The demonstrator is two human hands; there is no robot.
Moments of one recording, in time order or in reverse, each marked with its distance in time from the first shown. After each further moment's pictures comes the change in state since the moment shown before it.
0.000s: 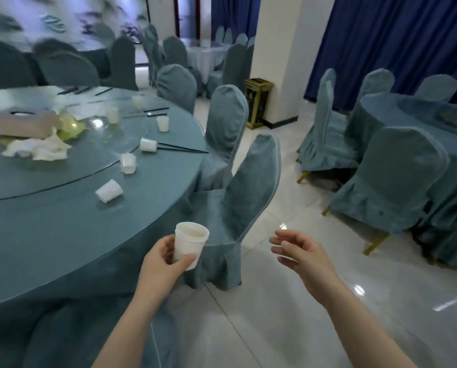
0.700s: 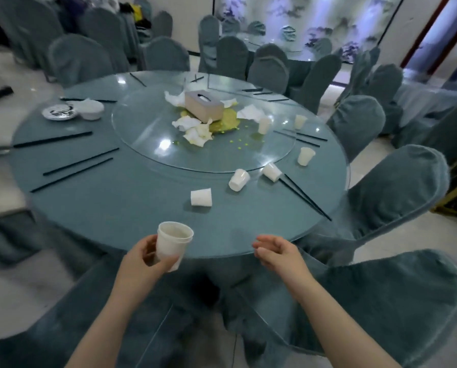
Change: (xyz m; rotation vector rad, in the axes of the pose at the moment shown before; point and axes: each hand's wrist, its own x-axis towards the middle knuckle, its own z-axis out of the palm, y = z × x) left_hand 0.105 -0.008 -0.030 -0.031 0.853 -0.223; right_hand 0.311 -0.038 0.206 -0.294 -0.888 0.001
